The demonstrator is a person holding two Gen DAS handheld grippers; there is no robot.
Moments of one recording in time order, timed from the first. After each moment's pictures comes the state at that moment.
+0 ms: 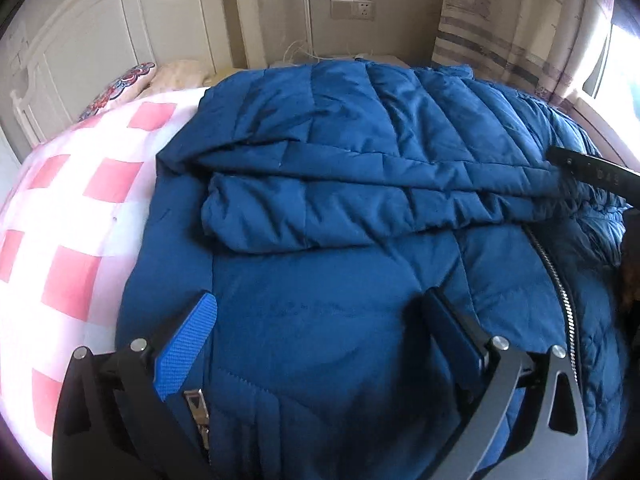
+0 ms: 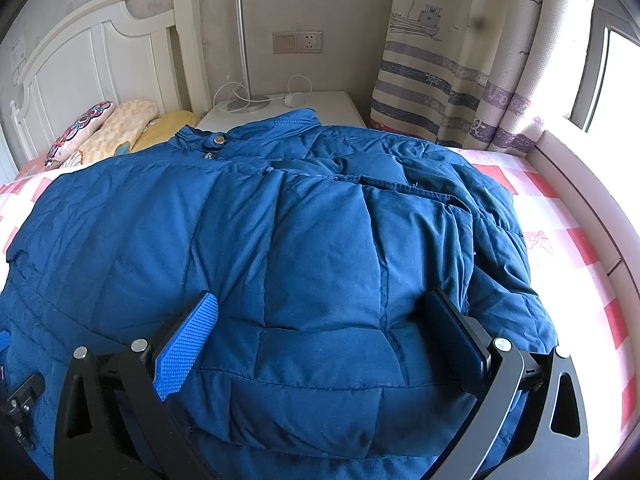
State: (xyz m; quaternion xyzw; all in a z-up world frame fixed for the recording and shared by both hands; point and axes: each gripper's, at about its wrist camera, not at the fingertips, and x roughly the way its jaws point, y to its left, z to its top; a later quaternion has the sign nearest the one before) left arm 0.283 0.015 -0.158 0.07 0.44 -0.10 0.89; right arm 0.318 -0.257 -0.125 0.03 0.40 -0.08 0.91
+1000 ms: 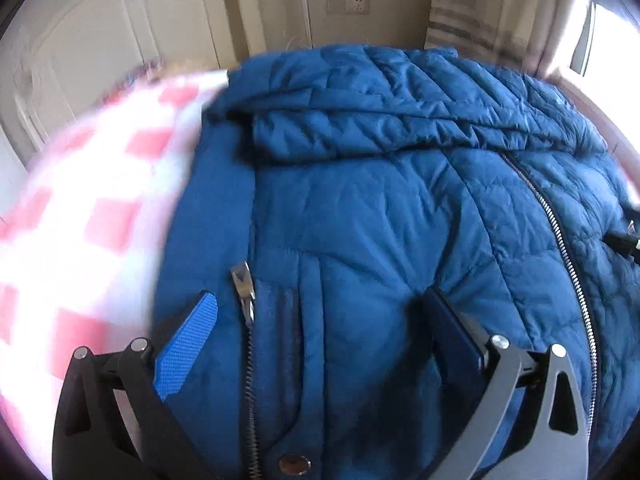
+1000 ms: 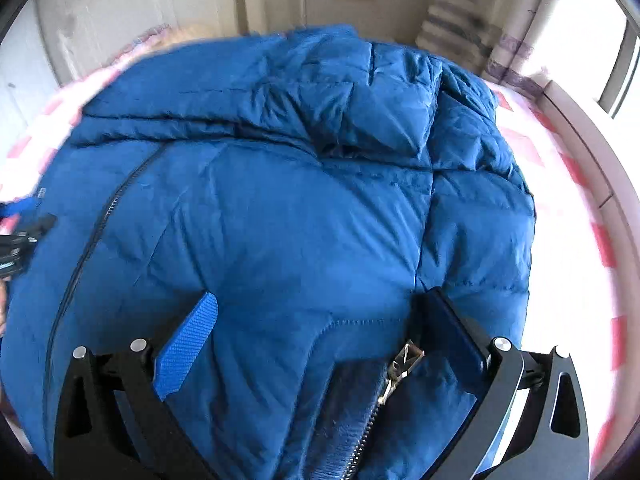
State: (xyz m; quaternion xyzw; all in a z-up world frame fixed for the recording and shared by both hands) left arm 0.225 0.055 -0.155 0.06 0.45 -0.11 0.88; right arm 0.187 -0.278 -0.138 0.00 0.47 0.03 0.88
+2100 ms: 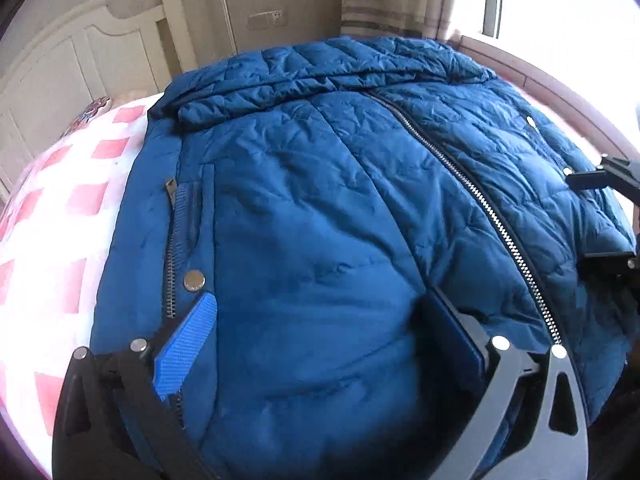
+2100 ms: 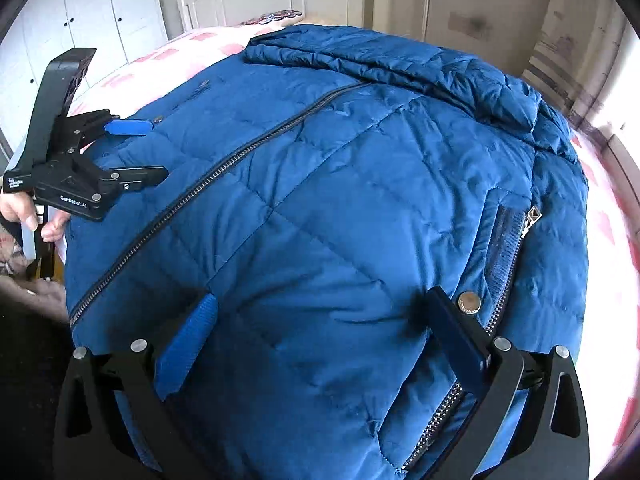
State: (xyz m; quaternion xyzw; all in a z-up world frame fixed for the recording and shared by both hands) left arm 0.138 0.033 -0.168 0.15 0.41 -0.21 0.87; right arm 0.057 -0.211 -0.134 -0.09 0.45 0.18 0.87
